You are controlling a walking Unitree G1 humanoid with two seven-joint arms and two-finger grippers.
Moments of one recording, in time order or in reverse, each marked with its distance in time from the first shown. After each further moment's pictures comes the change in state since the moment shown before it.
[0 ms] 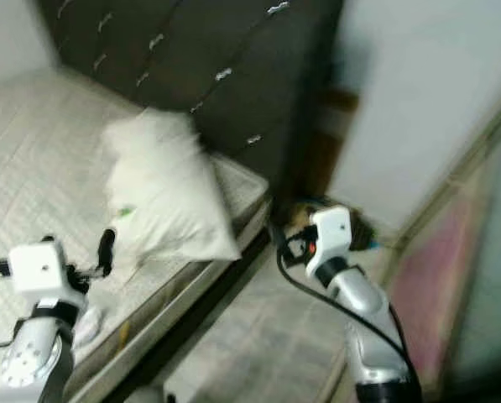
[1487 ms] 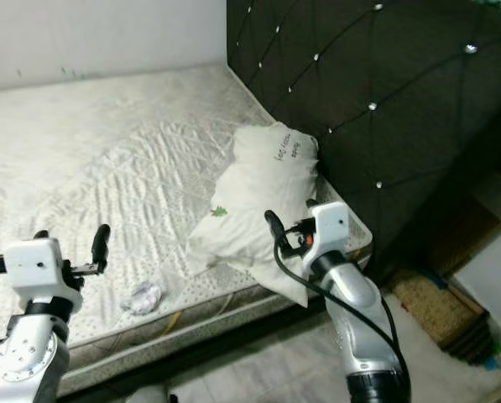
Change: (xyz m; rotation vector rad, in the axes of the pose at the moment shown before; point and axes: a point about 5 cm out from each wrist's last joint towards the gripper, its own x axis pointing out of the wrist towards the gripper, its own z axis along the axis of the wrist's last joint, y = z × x) left arm 0.004 0.008 0.005 0.034 -0.018 0.027; right arm 0.014 0.004 0.006 0.026 -0.058 -0.033
